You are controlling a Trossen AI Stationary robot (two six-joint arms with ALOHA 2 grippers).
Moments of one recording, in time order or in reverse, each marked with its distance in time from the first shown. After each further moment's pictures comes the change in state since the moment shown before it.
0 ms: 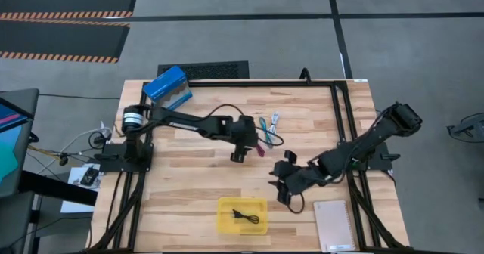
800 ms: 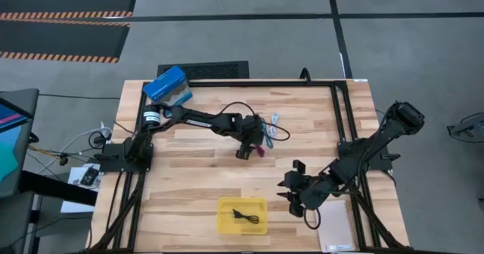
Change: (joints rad) left arm 0.065 0.184 0.099 0.005 0.107 0.040; right arm 0.138 -0.037 0.001 -0.039 0.053 0.089
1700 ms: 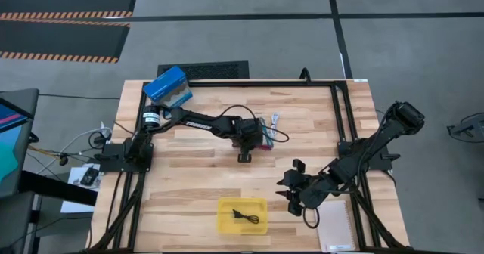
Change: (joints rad) left arm -0.015 -0.011 -0.006 -0.038 -0.011 -0.230; right arm -0.005 0.000 0.000 0.007 0.018 0.014
